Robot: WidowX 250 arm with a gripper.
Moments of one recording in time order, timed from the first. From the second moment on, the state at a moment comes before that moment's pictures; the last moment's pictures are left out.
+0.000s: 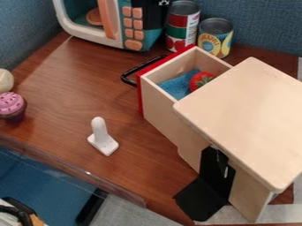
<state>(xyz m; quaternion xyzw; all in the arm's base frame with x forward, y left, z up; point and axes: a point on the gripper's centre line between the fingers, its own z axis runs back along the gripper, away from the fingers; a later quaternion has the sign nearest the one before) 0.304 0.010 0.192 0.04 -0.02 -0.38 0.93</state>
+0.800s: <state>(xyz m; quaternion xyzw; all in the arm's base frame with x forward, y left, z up) 0.326 0.006 0.133 0.09 -0.02 -0.51 0.85</state>
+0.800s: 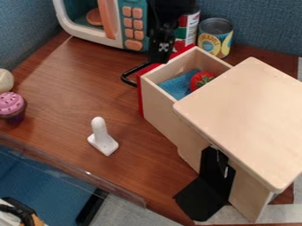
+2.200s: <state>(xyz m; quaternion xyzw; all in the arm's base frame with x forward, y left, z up) 0.345 -0.018 0.099 -0.07 -0.10 -0.67 0.73</state>
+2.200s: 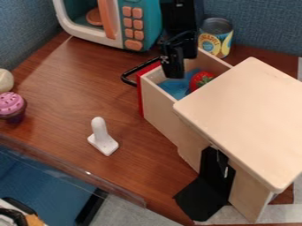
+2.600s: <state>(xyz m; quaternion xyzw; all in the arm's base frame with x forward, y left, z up) 0.345 -0.033 0.087 -0.08 -0.11 -0.67 0.73</state>
